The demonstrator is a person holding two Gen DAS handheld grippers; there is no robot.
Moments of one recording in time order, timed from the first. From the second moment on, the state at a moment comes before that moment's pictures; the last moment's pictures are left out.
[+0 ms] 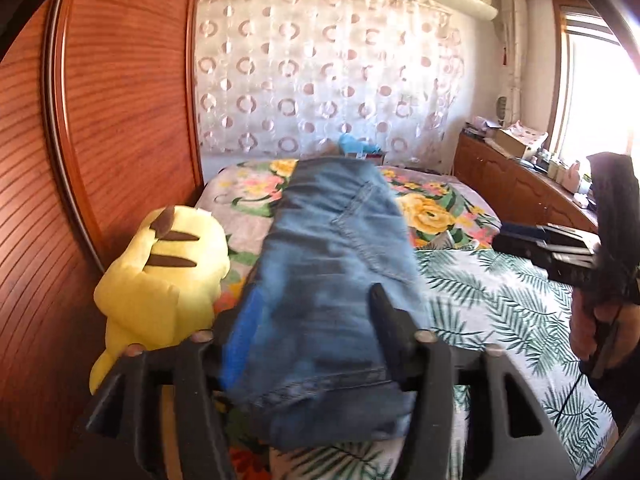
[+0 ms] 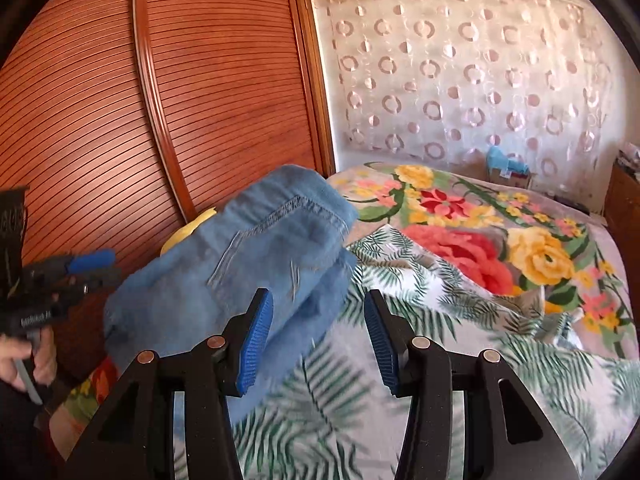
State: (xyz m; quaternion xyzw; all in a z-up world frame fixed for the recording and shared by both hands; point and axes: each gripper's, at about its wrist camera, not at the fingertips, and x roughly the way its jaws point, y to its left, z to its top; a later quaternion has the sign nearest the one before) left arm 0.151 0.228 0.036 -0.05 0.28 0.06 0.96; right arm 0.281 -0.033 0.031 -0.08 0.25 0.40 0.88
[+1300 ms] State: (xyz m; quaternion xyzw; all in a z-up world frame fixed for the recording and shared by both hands) left arm 0.083 0.028 0.083 -0.02 0.21 -0.01 0.98; right arm -0.001 -0.236 0.096 -0.02 0.16 0.19 0.97
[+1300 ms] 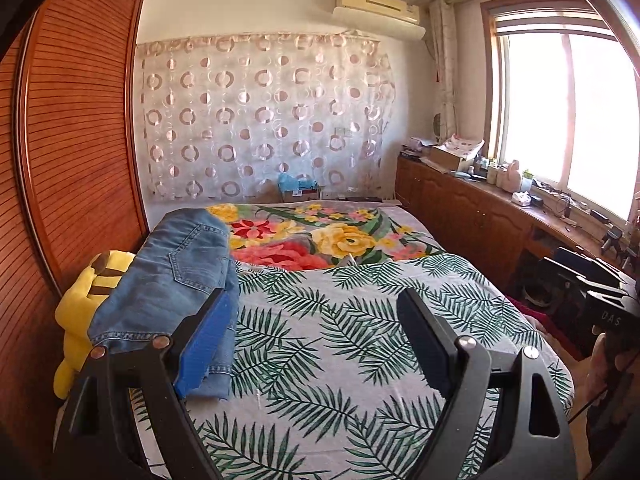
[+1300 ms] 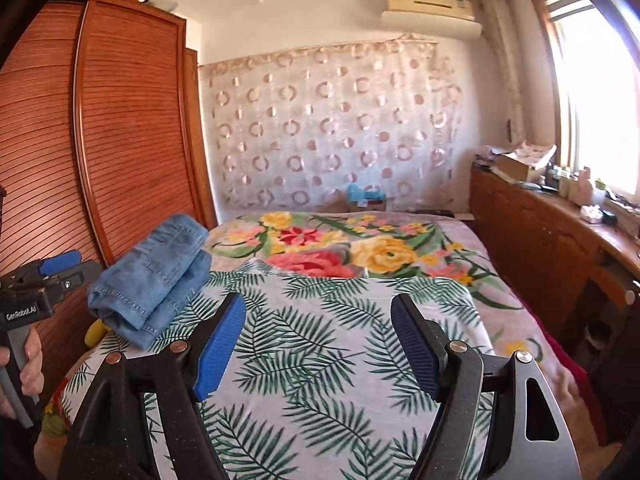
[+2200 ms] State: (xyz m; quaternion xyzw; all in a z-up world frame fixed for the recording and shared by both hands) left arm 0.076 0.012 0.087 -0.01 0.21 0.00 0.98; right arm -0.010 -0.228 0.090 -0.01 0.15 0.18 0.97
